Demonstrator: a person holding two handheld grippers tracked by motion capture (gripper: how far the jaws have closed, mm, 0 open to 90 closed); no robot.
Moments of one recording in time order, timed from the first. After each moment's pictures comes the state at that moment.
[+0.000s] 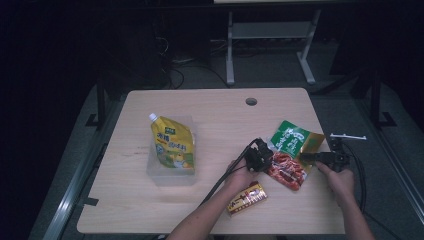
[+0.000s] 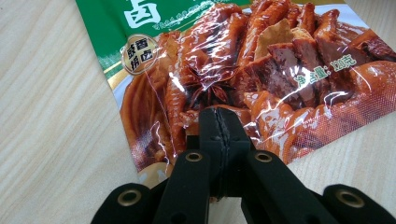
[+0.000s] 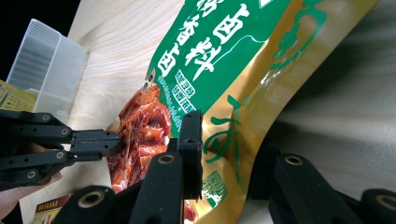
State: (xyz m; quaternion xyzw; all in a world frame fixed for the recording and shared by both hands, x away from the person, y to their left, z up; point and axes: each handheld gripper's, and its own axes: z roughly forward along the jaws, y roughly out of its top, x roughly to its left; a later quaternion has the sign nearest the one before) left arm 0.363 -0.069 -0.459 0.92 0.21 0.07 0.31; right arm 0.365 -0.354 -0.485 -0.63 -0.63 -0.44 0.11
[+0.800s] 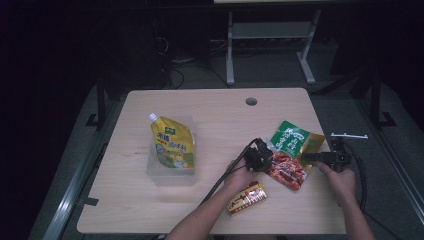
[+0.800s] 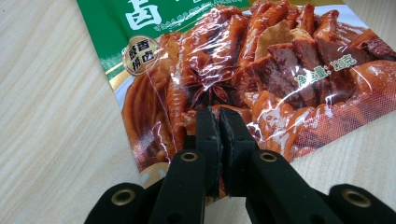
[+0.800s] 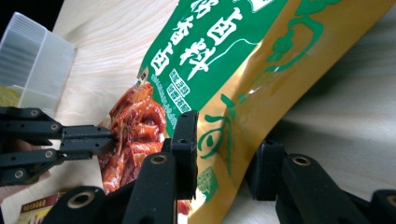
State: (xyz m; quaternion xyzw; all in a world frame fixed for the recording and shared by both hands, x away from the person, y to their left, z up) left arm 0.363 -0.068 -0.459 0.92 0.21 0.07 0.32; right arm 0.362 -0.355 -0.478 -0.64 -0.64 -0.42 0.09
